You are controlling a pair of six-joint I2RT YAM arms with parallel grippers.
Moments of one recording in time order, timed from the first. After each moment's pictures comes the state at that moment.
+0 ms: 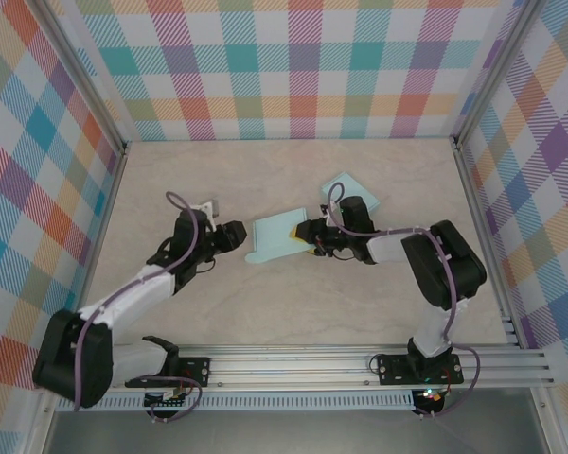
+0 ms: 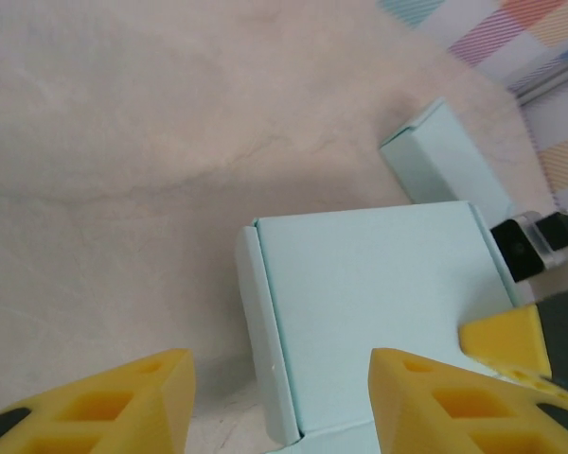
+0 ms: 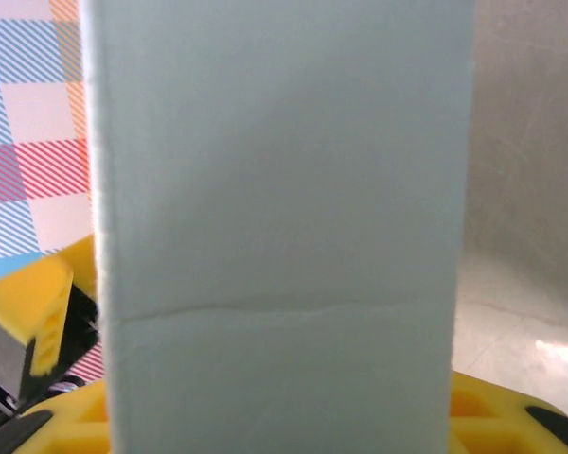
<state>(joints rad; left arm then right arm) -0.37 1.11 0.55 0.06 0.16 -0.58 0.46 1.77 0.79 0.41 -0.79 1.09</state>
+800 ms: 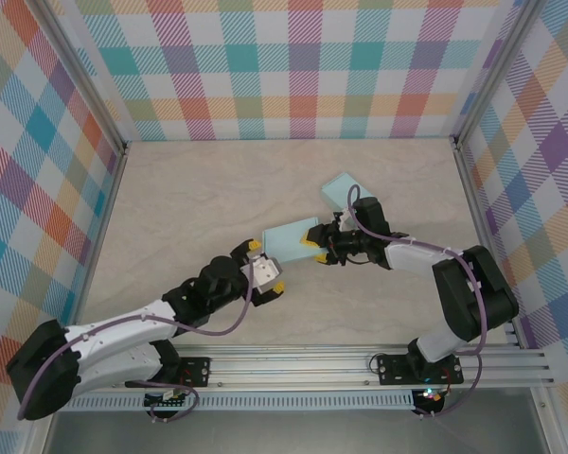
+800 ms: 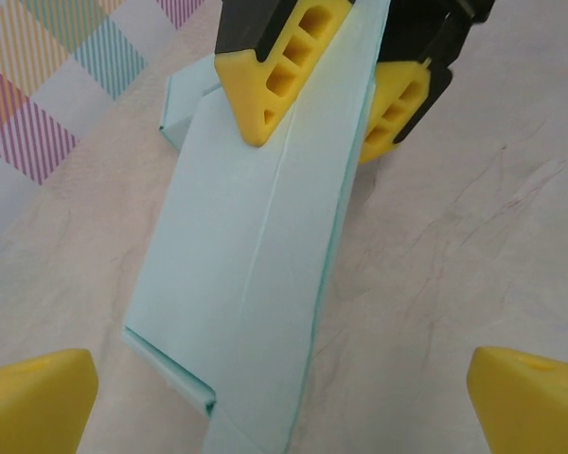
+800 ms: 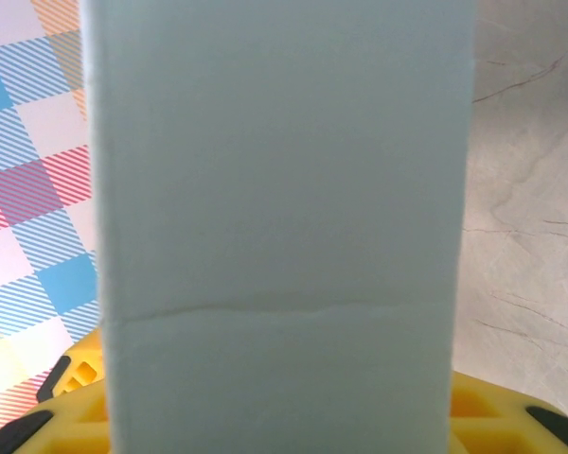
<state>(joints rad) -0.90 1.04 0.43 0.18 -0.14 0.47 0.43 1.56 0.73 0.14 -0.85 1.21</state>
